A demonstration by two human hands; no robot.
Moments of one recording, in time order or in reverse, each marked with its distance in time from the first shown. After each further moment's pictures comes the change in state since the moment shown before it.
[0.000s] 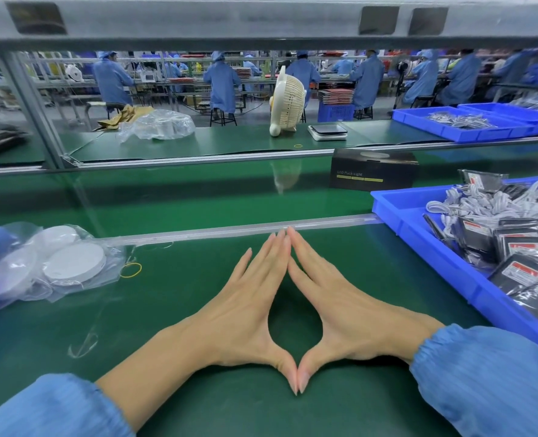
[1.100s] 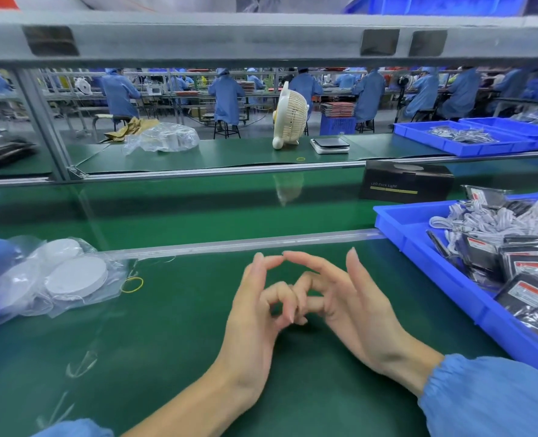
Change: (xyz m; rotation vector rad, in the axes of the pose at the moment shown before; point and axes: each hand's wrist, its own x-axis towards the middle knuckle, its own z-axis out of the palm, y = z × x) left_hand 0.016 0.054 -0.001 -1.555 0.653 -0.424; right_hand 0.010 -0.003 0.004 1.401 0.322 0.025
